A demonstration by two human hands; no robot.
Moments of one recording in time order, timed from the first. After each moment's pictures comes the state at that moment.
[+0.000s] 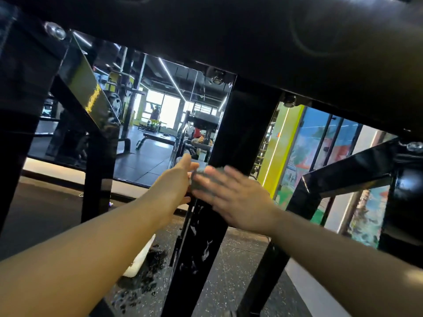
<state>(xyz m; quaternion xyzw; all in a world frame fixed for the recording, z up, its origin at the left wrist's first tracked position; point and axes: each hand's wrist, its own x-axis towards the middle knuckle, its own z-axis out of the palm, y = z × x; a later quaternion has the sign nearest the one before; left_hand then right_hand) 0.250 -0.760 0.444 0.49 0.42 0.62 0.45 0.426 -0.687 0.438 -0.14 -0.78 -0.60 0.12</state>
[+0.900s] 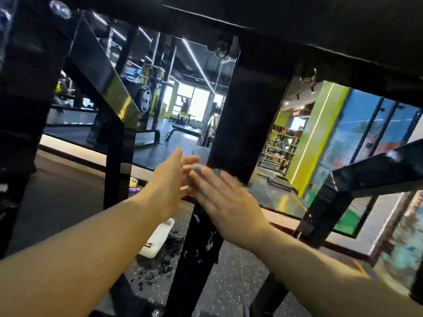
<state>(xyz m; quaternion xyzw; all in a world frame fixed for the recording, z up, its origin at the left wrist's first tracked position) 0.258 -0.725 0.419 0.40 0.38 0.67 0.49 0.412 -0.675 0.392 -0.17 -0.77 -0.59 0.16</state>
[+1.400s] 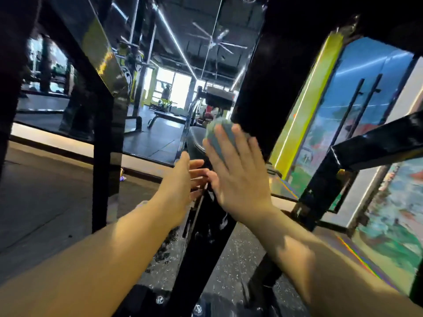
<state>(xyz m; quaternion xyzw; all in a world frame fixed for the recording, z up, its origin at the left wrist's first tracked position) 0.252 -0.704 0.354 0.39 0.35 0.66 0.54 0.384 -0.668 0.369 -0.26 -0.73 -0.56 0.31</state>
